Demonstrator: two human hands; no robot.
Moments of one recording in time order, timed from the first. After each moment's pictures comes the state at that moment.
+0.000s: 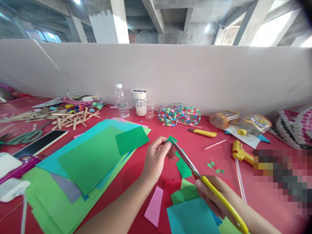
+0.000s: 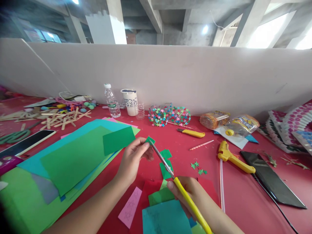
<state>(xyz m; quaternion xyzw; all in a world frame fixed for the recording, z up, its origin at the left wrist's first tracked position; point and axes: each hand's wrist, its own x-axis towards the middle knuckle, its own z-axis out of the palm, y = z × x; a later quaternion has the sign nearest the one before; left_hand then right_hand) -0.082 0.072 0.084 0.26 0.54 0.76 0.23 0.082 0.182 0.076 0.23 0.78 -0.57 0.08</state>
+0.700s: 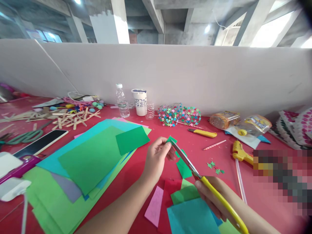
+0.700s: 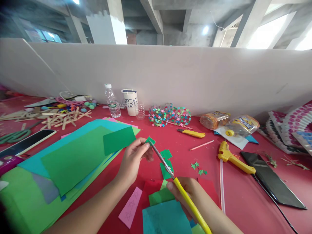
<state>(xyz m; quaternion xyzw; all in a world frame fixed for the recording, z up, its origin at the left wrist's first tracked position) -0.082 0.072 0.084 0.26 0.55 0.76 0.23 0.081 0.173 0.085 0.26 0.80 -0.54 0.07</state>
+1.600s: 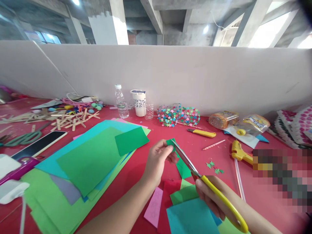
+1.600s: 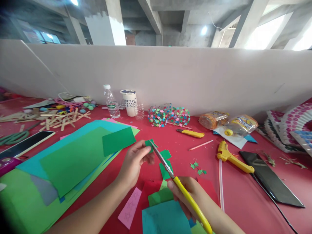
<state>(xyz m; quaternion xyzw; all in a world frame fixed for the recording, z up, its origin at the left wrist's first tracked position) -0.076 0.073 0.085 0.23 0.54 0.77 0.27 0.085 0.183 0.076 0.25 0.77 -0.58 0.09</state>
